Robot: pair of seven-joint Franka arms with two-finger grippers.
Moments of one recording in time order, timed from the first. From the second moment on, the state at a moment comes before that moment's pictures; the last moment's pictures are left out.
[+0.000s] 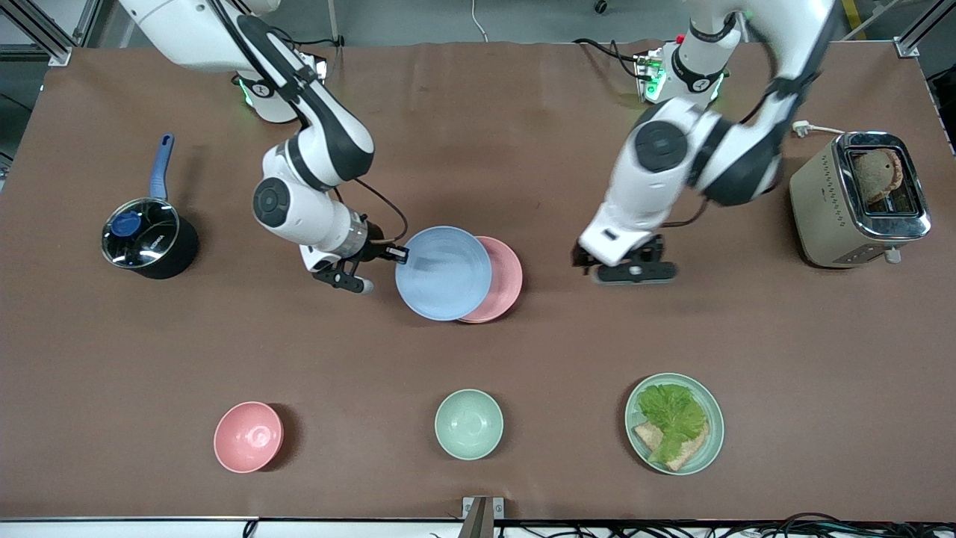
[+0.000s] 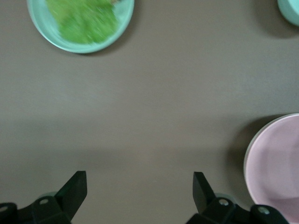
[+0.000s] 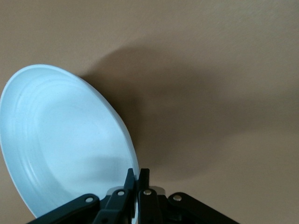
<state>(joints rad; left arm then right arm) -0.12 0.19 -0.36 -1.93 0.17 2.18 -0.53 0.12 0.40 0.44 -2.06 0.35 2.50 0.62</state>
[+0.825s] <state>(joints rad) -0.11 -0.10 0.02 -1.71 -0.01 1.73 -0.02 0.20 0.46 0.48 -2.06 0.35 2.59 0.73</state>
